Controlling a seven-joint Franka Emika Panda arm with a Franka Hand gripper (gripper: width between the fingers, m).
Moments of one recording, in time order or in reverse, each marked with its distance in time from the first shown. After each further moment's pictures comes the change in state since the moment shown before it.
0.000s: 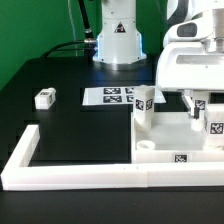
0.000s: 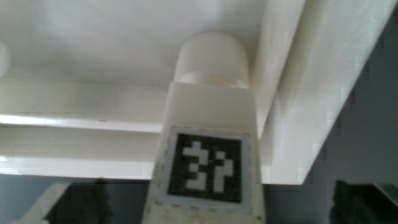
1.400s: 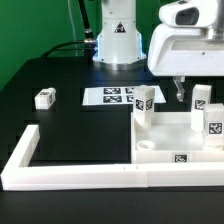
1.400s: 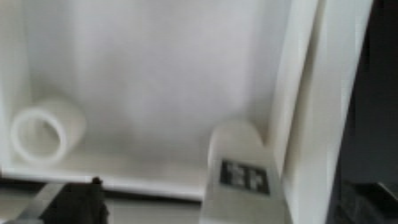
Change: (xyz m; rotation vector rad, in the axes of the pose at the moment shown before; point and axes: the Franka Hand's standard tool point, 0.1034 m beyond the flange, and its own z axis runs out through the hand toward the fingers) arm 0.001 0.020 -0.028 0.028 -0.641 -0.047
